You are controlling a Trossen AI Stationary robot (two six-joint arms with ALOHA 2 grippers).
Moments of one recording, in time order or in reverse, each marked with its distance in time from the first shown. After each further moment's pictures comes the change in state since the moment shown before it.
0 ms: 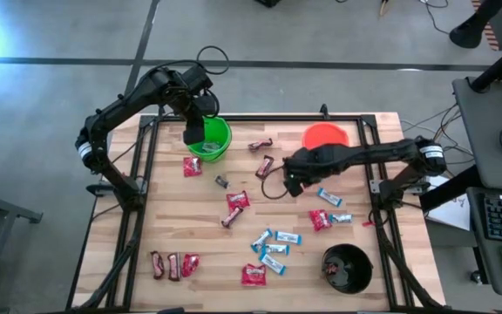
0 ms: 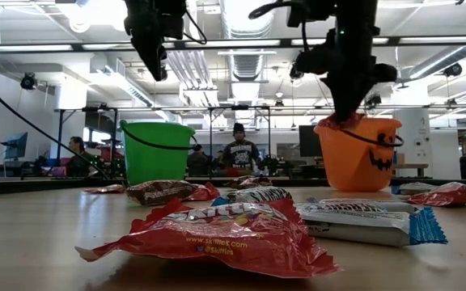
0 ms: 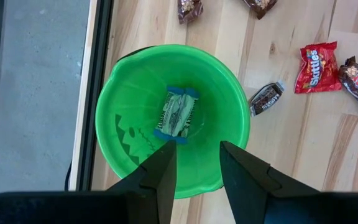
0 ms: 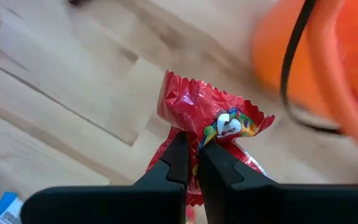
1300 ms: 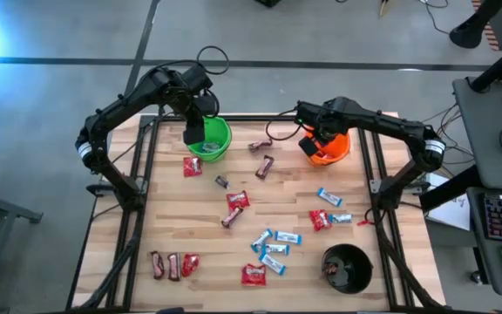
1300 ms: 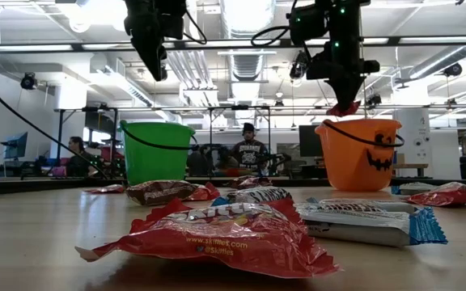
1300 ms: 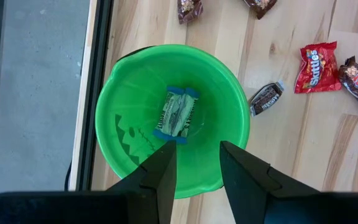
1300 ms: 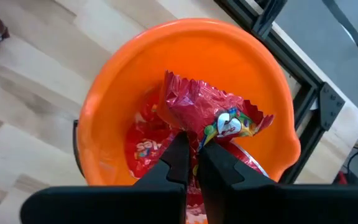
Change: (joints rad) left arm 0.000 0.000 0.000 0.000 0.000 0.000; right arm -0.422 -0.001 0.188 -0.197 0.104 -0.479
